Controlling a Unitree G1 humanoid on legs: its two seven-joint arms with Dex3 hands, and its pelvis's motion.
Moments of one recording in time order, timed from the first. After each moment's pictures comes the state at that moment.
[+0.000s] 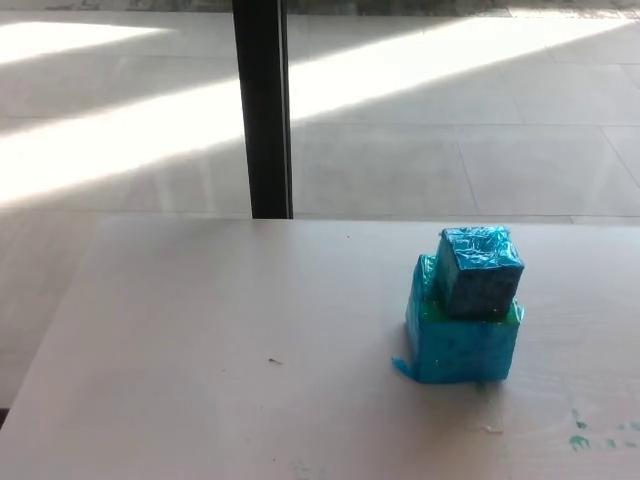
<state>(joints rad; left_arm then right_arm) 0.22 0.58 0.27 0.94 -0.08 0.05 -0.40 0.21 -0.60 -0.30 1.05 0.01 -0.14 0.23</state>
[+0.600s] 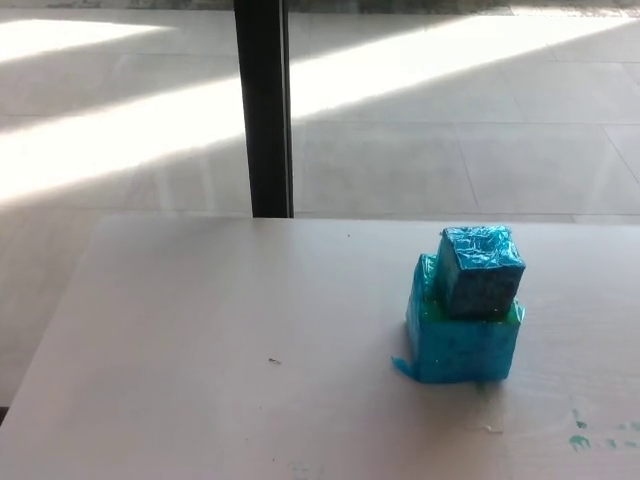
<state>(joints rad) -0.03 0.79 0.38 0.72 -0.19 0.28 -0.56 0.19 -0.63 -0.34 1.13 0.05 -0.24 0.31</state>
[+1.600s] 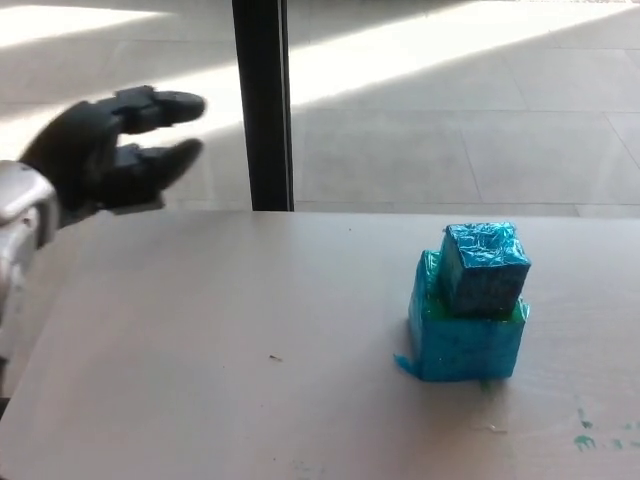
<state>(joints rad) -0.81 0.52 -0.07 0.27 -0.10 0.45 -0.47 0.18 -0.64 -0.35 1.15 0.09 -0.27 0.34</state>
